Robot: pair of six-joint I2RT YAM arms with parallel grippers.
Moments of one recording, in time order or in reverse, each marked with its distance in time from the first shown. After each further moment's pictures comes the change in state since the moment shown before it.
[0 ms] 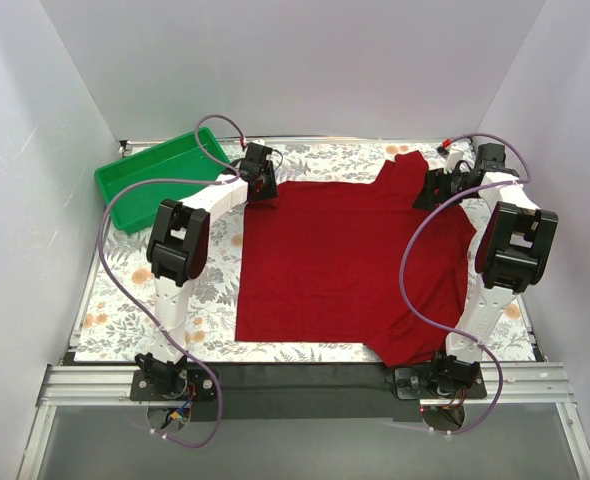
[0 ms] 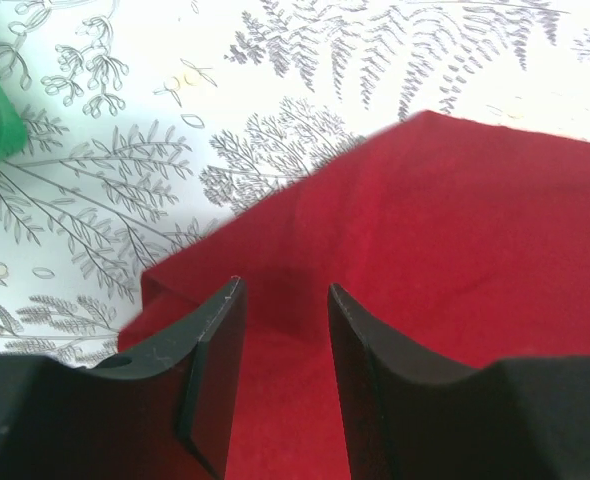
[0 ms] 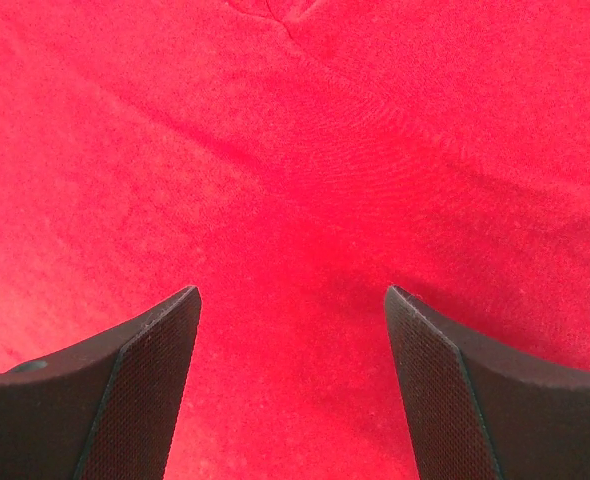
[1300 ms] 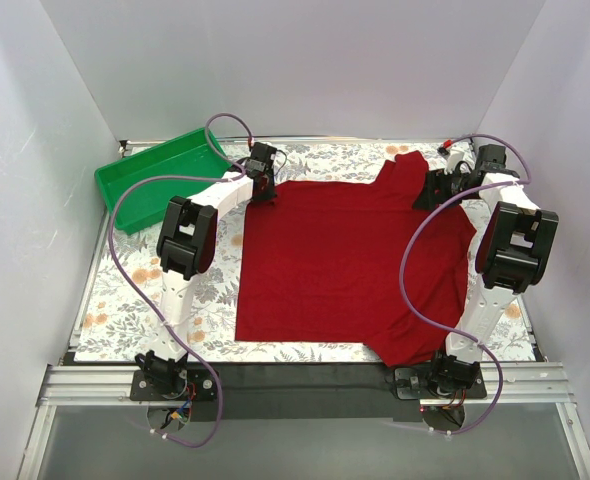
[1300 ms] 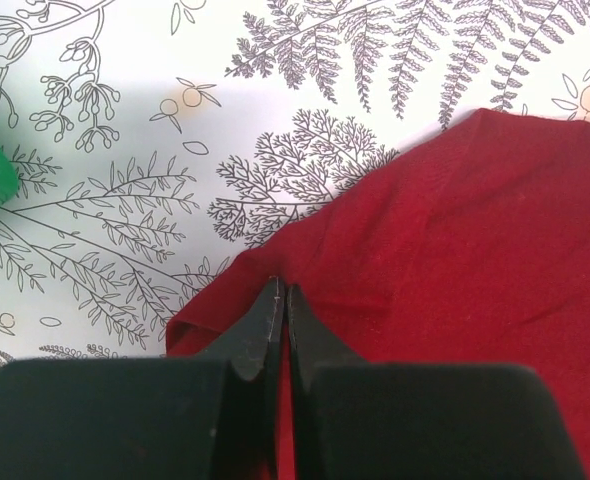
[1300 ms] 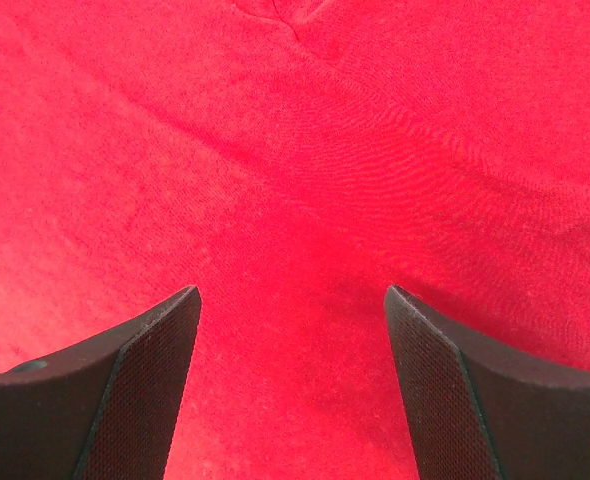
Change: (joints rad) left arm -0.004 0.122 0.136 -0.082 -0.026 0.104; right arm -0.004 0.000 -0.011 0.014 -0.019 0.006
